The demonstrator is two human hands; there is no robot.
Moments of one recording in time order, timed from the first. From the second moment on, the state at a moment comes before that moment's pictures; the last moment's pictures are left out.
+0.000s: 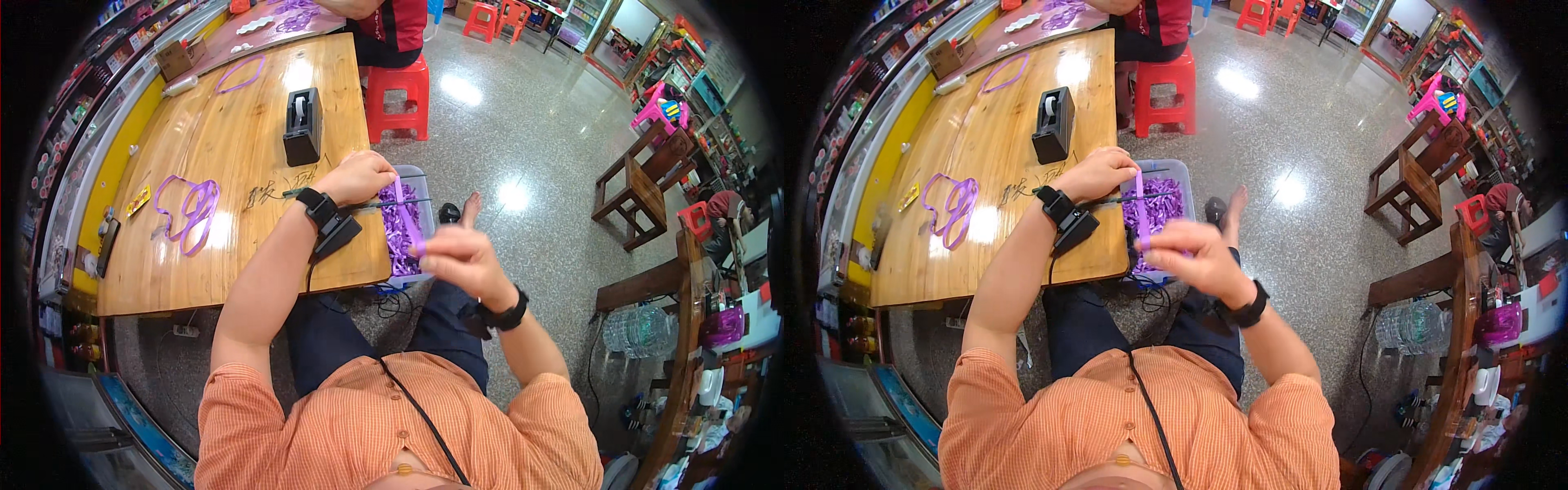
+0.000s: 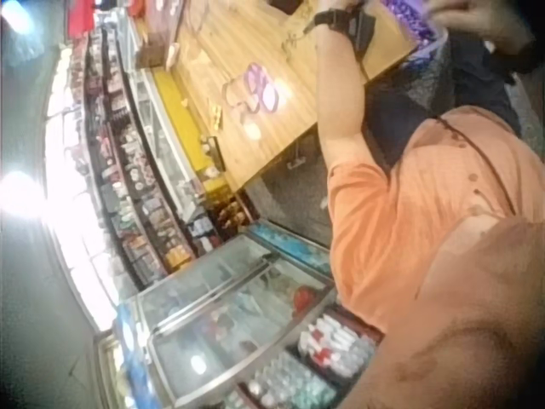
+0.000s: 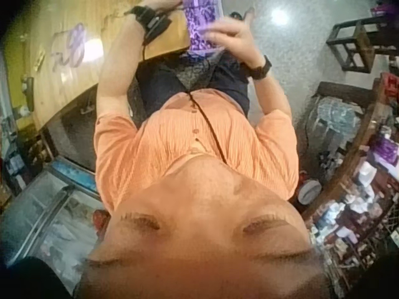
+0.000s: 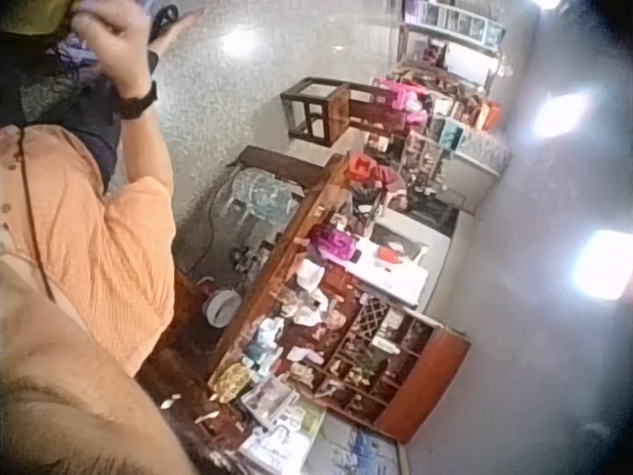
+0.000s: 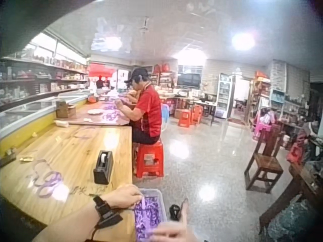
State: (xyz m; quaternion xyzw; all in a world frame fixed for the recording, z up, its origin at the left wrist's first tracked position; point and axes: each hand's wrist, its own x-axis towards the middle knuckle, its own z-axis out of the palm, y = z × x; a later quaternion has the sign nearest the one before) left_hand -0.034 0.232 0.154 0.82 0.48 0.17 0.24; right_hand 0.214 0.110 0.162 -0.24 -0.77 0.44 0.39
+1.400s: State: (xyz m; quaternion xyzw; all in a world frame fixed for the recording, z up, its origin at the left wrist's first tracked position) left_hand -0.034 0.232 0.154 0.81 0.51 0.19 0.22; right_hand 0.174 0.224 0.067 -0.25 -0.50 0.77 0.32
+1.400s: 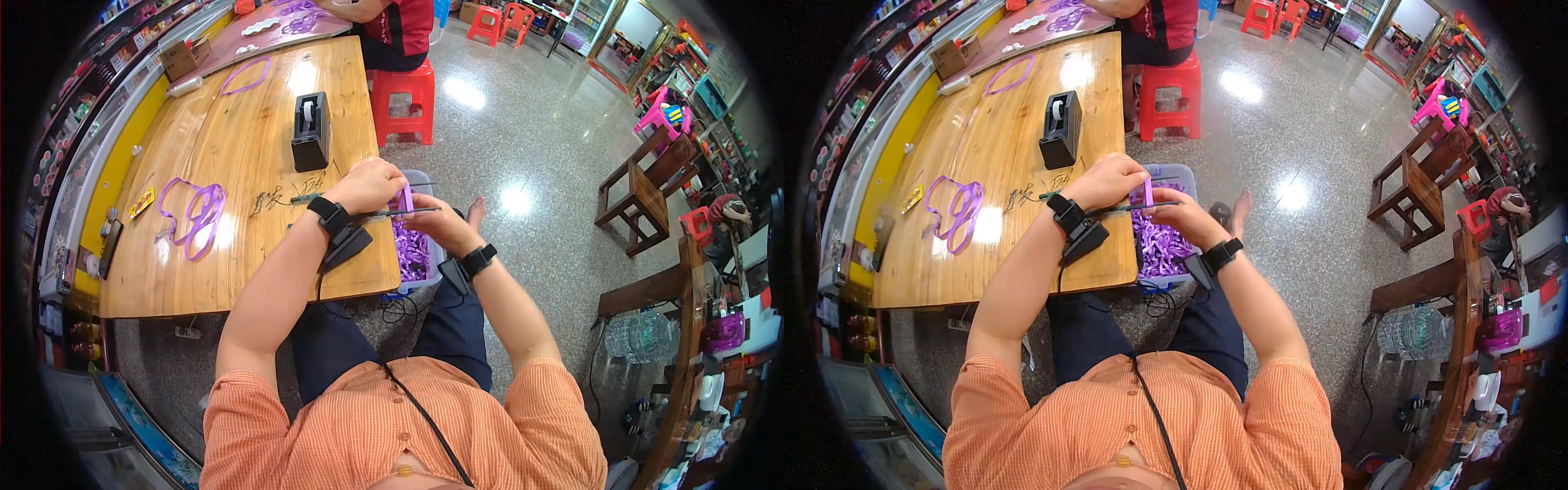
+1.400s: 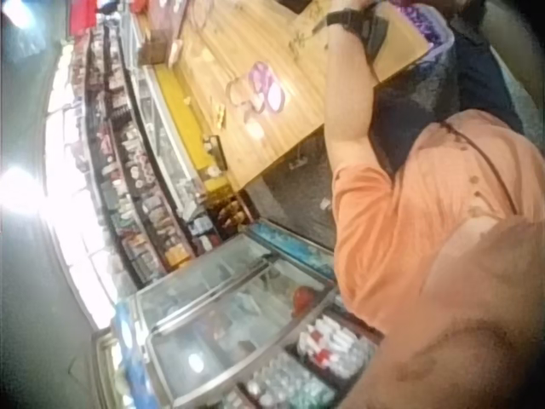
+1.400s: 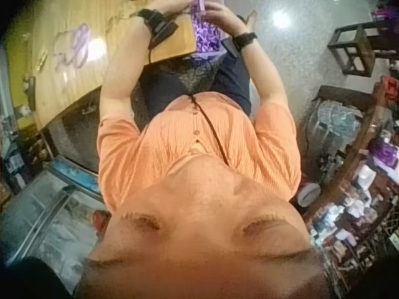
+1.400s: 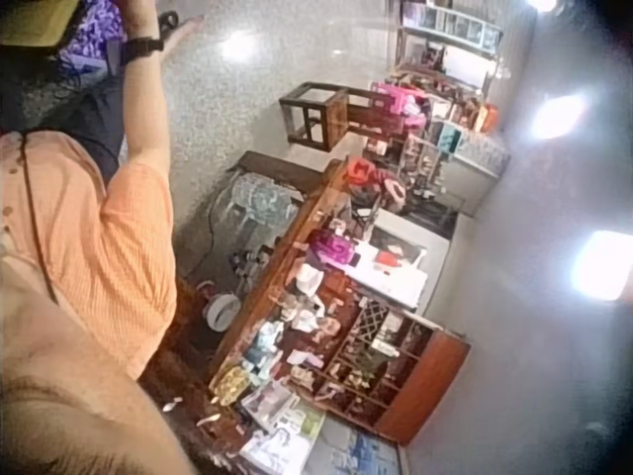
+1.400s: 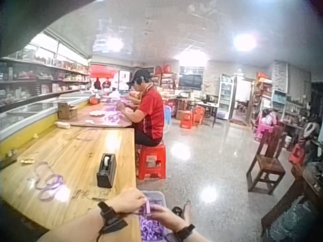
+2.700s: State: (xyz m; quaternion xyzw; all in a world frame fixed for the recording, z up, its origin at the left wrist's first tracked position) left_hand -0.031 0.184 0.175 0.51 0.49 0.17 0.69; right_hand 0.171 0.172 0.111 -0.38 -0.50 0.68 0.38
